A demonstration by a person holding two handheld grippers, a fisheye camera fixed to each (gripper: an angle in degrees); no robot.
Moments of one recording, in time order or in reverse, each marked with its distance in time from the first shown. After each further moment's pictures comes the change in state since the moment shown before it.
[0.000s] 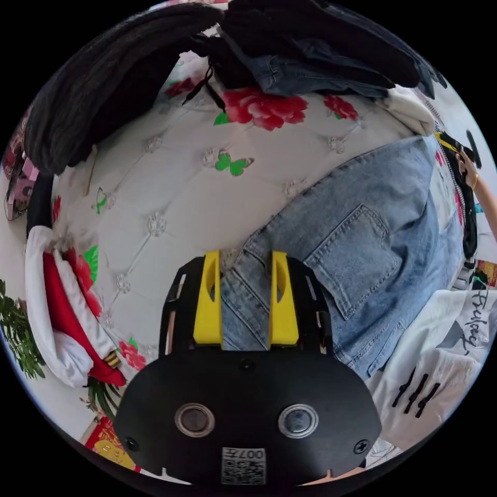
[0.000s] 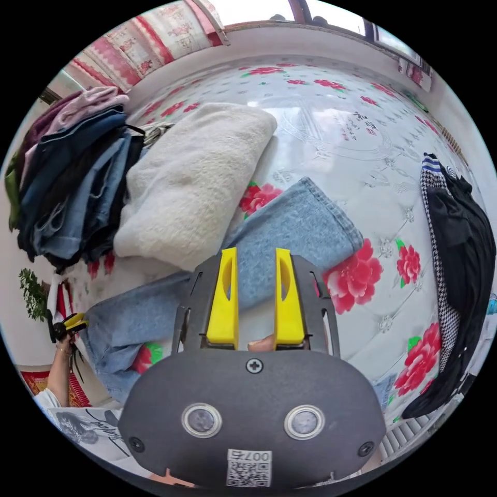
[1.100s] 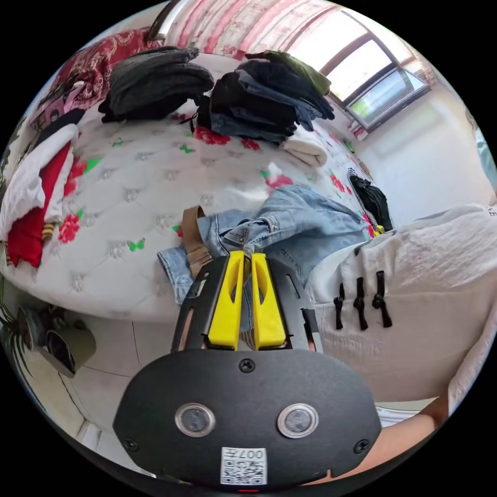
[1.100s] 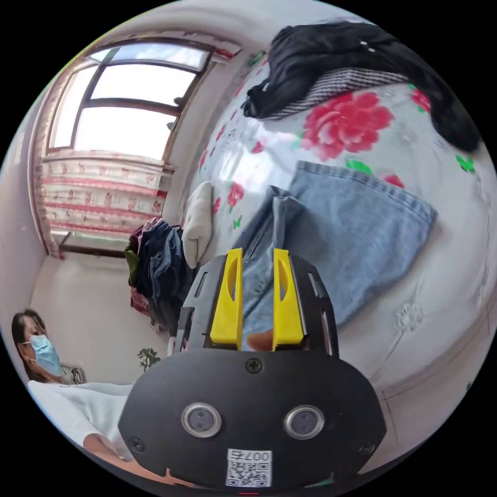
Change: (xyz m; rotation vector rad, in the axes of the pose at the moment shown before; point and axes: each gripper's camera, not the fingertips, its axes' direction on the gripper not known) left arm 0.035 0.364 -0.118 0.364 0.377 -0.182; right arm 0.398 0.485 -0.170 0.386 -0.601 0.664
